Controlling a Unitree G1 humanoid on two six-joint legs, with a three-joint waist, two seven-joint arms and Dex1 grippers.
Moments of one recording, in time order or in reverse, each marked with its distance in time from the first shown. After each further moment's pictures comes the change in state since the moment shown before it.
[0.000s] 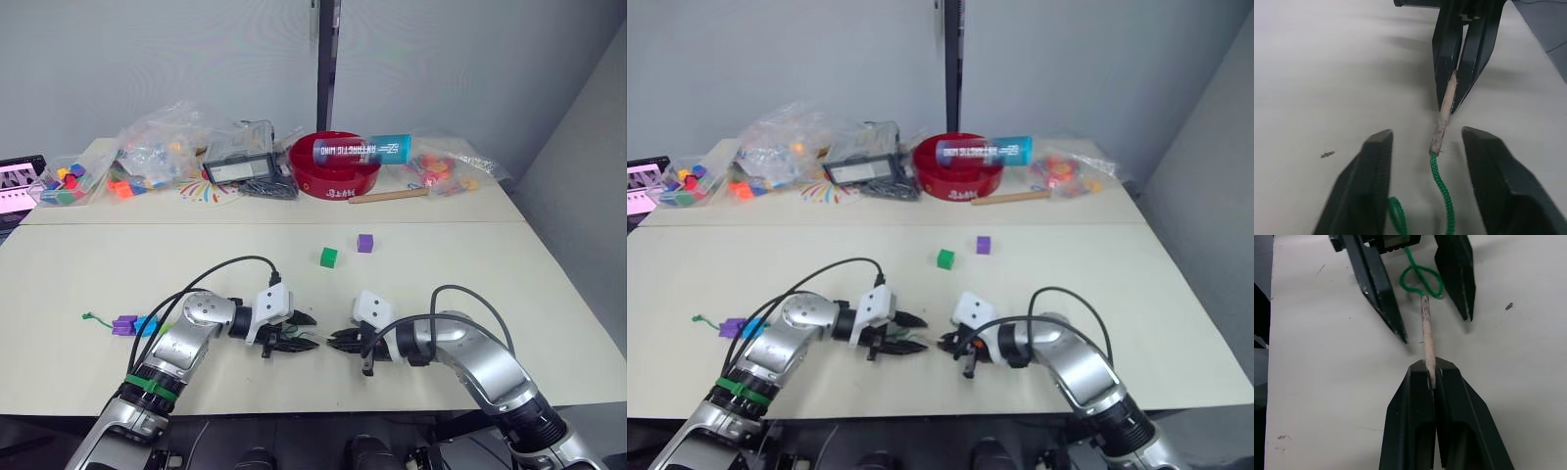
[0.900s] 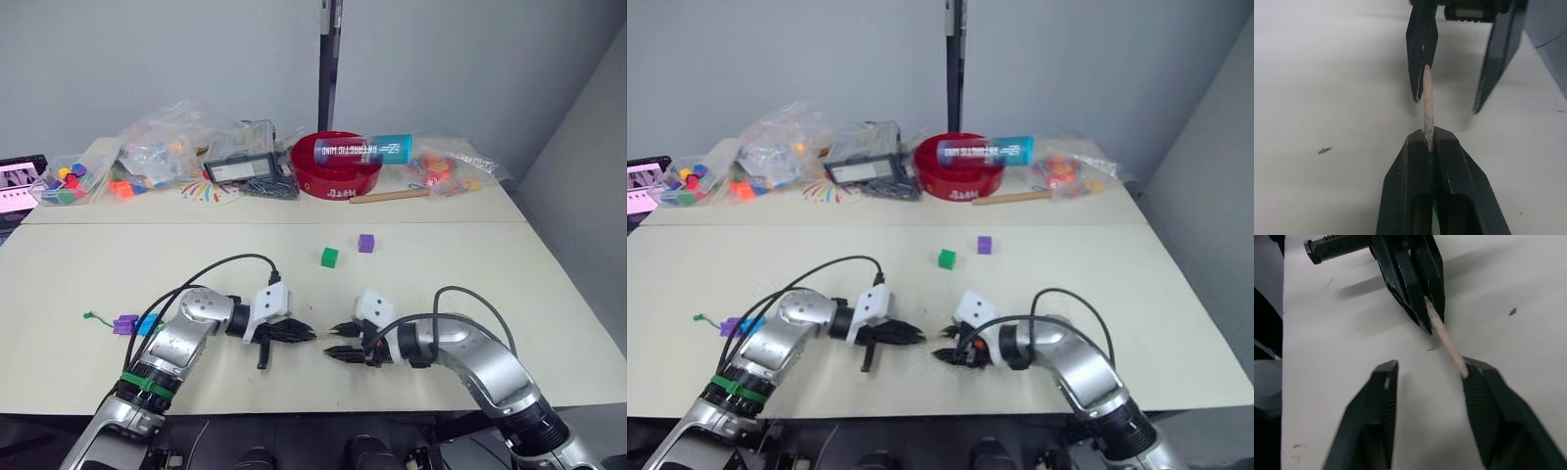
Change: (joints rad) left arm -0.012 0.036 0.009 -0.028 0.004 0.031 -0.017; right arm 0.032 0.016 -0.090 -0.036 0.084 0.062 -0.032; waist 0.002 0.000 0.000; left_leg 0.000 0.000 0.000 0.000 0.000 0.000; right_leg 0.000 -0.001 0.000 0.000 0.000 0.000
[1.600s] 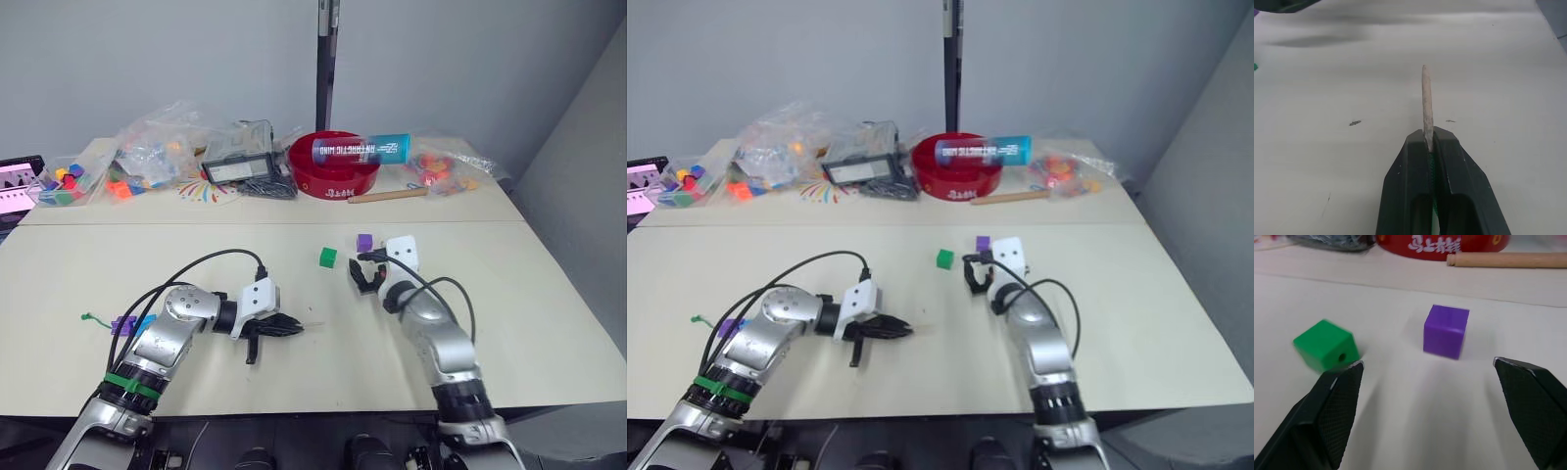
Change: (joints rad) left arm 0.019 0.049 0.030 -0.021 0.000 -0.001 0.016; right arm -0.157 0.464 -0.247 0.453 -0.236 -0.302 -0.827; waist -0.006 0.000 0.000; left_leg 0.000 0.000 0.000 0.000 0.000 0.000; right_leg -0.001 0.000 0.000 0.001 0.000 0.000
